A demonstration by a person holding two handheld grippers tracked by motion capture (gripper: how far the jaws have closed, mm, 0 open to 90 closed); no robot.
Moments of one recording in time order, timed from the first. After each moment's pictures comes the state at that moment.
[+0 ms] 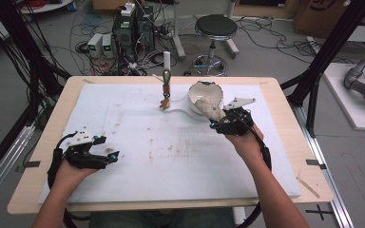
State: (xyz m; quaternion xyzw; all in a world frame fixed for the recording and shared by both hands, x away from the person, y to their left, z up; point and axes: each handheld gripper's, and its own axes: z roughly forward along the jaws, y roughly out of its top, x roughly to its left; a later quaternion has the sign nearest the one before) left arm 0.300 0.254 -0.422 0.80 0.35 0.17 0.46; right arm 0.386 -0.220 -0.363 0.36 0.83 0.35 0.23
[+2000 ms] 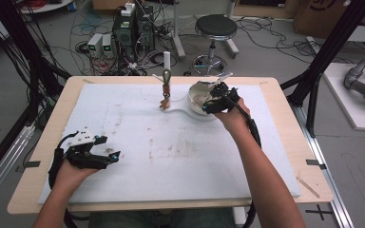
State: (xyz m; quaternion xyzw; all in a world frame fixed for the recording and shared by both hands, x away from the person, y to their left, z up) left arm 0.299 0.251 -0.421 0.80 0.35 0.17 0.46; right arm 0.457 -0.183 -0.345 0.39 0.85 0.24 0.25
